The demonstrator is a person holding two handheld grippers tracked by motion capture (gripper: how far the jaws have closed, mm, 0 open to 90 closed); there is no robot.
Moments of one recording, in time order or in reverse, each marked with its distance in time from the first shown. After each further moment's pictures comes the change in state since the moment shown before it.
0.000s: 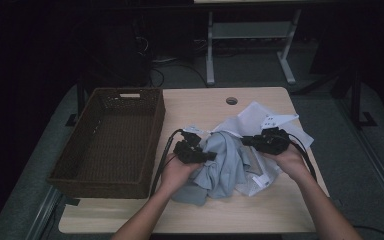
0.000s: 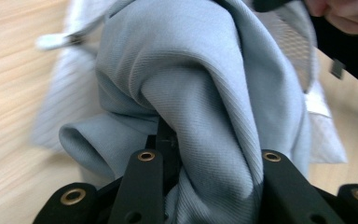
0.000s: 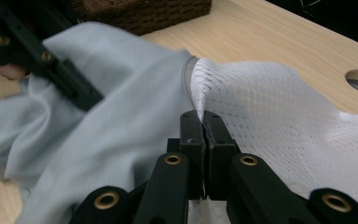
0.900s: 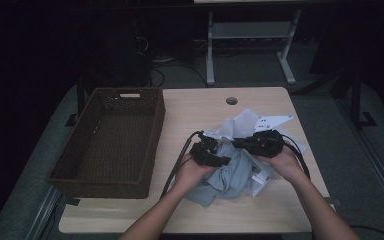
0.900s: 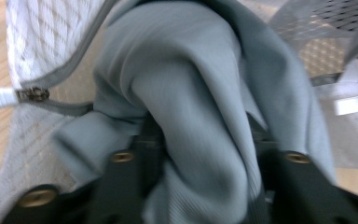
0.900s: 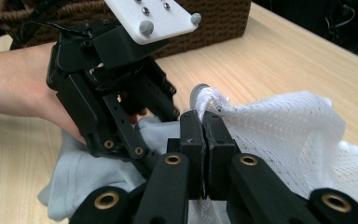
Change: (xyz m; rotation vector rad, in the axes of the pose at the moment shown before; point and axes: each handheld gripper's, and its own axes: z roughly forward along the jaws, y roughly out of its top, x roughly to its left) left arm -0.003 0.004 0.047 0.054 0.013 0.078; right arm 0.027 0.018 -0.001 -0.037 0.077 -0.061
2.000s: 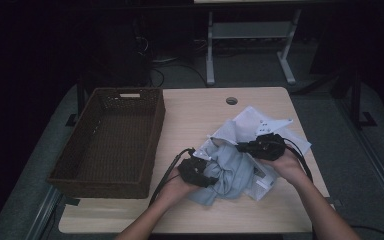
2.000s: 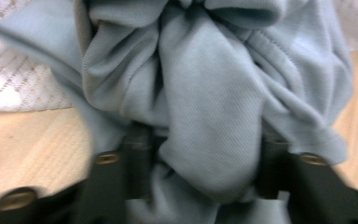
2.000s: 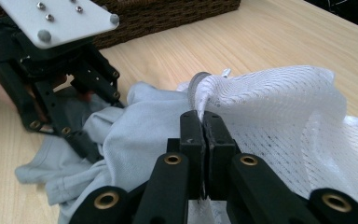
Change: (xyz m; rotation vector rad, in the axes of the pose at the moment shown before) left arm -0.003 -0.055 -0.015 0.100 -0.024 0.086; right arm -0.008 -0.019 0.004 0.056 -0.012 0.022
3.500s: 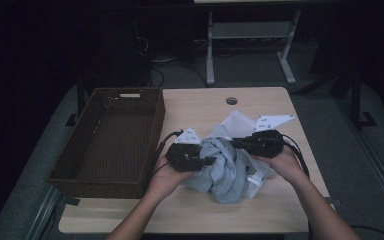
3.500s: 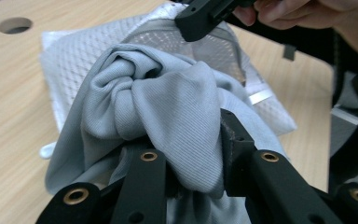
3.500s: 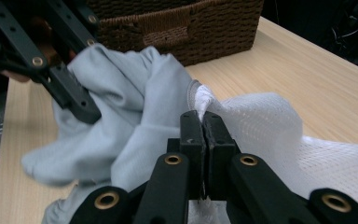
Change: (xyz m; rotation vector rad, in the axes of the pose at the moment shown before) left arm -0.025 0.040 -0.086 -0.234 0.004 0.077; right arm 0.016 0.026 -0.010 -0.090 0.039 -0.030
